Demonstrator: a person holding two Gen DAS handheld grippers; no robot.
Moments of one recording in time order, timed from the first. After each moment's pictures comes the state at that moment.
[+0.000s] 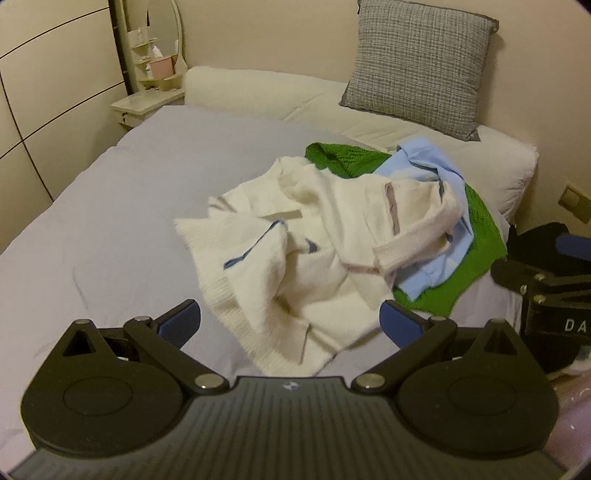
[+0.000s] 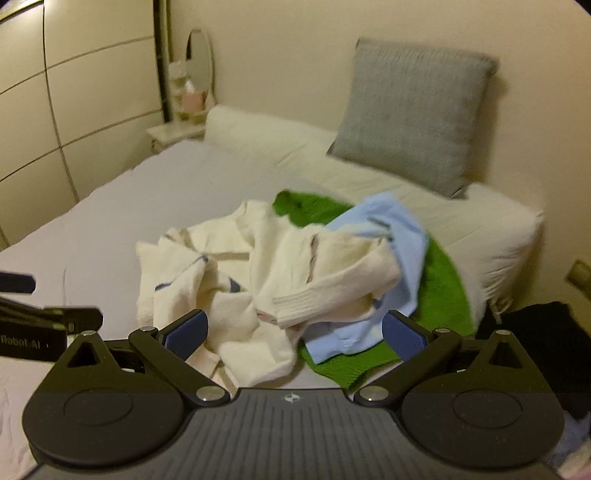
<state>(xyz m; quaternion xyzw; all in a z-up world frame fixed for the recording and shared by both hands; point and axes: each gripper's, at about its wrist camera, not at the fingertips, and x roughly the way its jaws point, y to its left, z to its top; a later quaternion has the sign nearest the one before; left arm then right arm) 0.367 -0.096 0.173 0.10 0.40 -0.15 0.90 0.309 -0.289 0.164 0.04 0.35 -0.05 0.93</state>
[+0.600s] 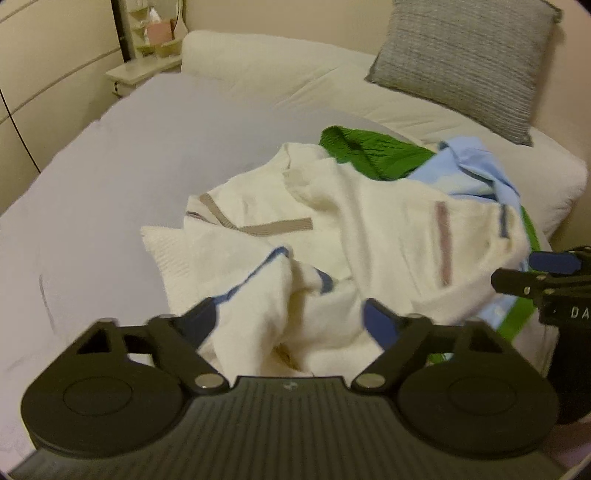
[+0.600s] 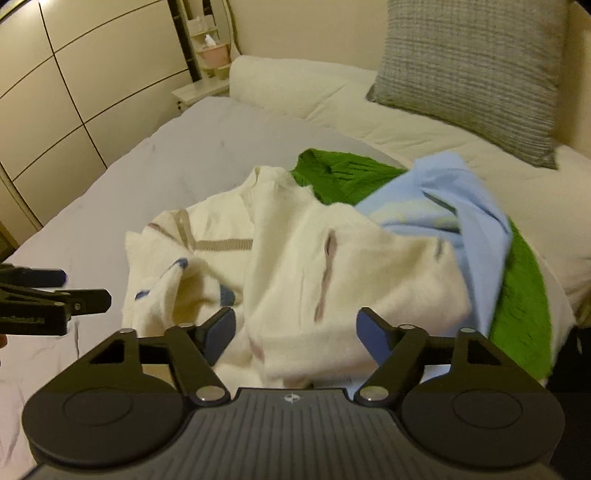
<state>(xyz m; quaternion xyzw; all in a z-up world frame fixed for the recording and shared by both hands) 0.523 -0.129 0.106 0.07 0.45 -0.13 0.88 0.474 -0.365 0.092 0.09 0.42 0.04 0.90</state>
